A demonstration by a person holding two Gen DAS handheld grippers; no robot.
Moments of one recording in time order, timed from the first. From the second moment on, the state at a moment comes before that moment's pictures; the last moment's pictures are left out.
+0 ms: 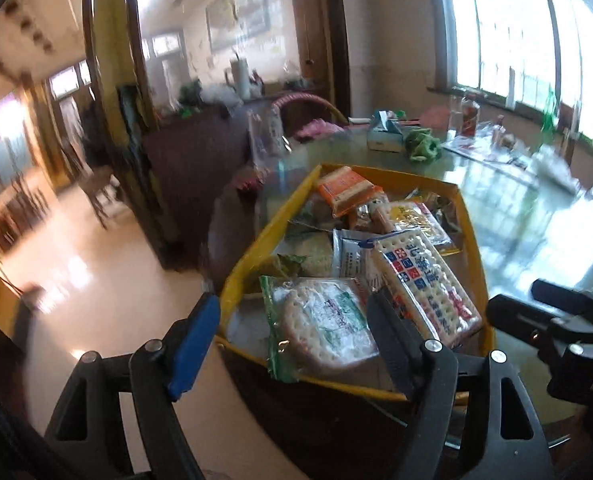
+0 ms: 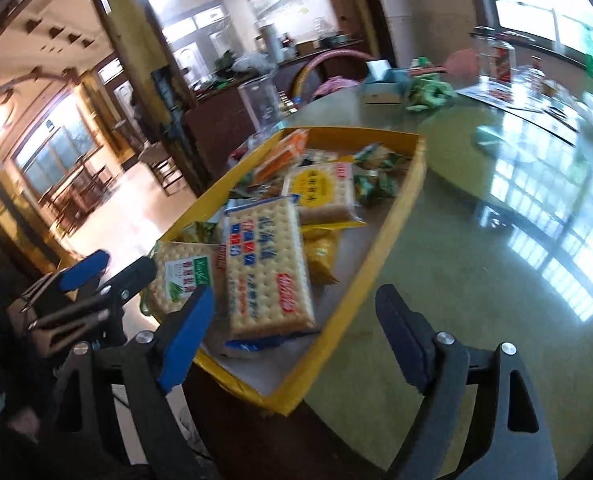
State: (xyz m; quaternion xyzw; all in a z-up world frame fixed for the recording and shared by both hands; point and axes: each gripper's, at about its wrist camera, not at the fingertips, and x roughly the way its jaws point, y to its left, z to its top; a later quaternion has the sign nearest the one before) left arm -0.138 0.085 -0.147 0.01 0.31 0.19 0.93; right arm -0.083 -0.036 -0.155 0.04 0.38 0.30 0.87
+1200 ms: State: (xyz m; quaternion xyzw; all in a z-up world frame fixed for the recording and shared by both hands) left arm -0.233 0.042 -0.124 0.03 0.27 0.21 0.94; right arm -0.188 -0.065 -0.123 0.04 0.35 0.29 0.89
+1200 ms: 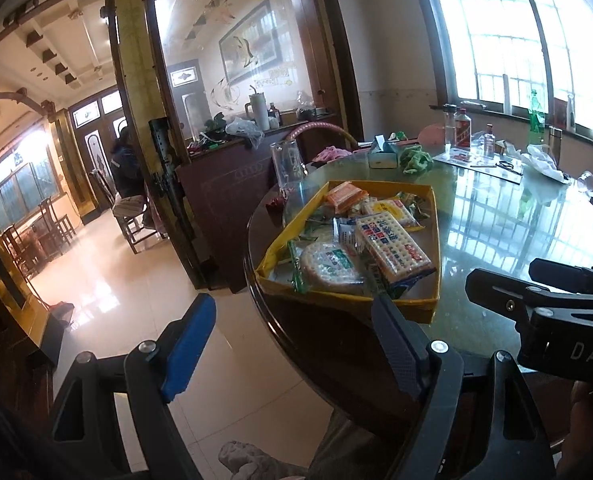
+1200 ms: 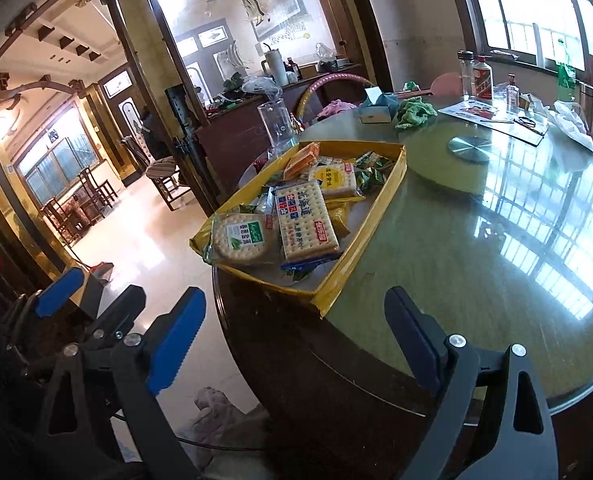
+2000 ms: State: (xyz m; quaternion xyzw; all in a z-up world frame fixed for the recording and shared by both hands) left arm -0.237 0.069 -0.130 -0.01 0.28 0.24 0.93; right arm -0.194 -0.054 -0.128 0.03 0.34 0.27 0.90
